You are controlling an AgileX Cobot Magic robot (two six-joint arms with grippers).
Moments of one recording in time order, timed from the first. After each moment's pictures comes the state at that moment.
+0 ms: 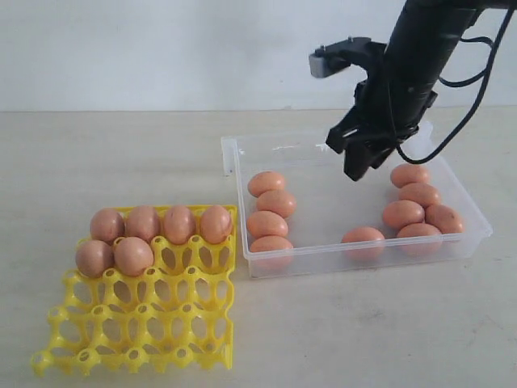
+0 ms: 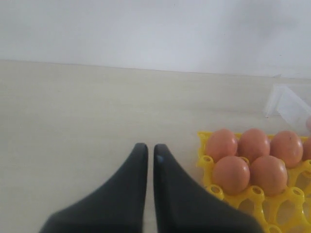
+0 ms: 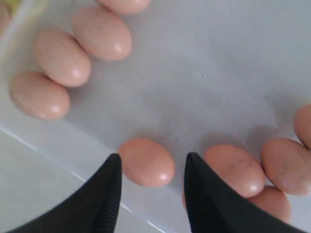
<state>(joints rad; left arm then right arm) 0.03 0.00 0.00 -0.13 0.29 0.08 0.18 1.93 -1.60 0.17 1.16 -0.44</state>
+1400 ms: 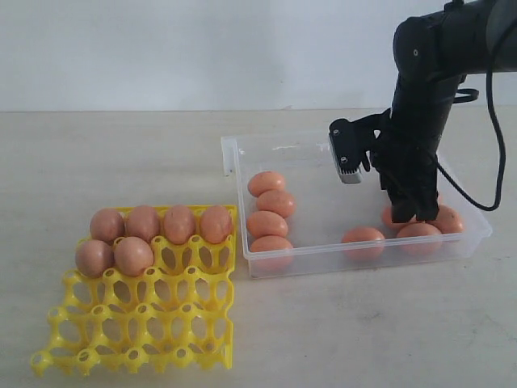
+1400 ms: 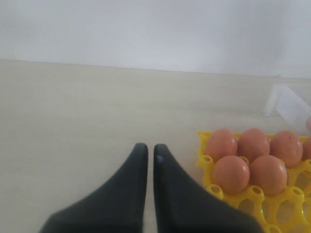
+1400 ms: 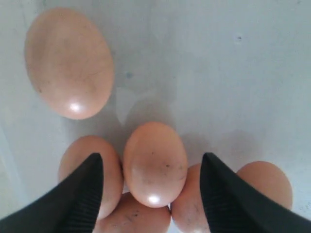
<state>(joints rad) 0.03 0.00 0.00 -0.13 0.29 0.08 0.18 1.99 -1.44 -0.09 0.99 -1.25</state>
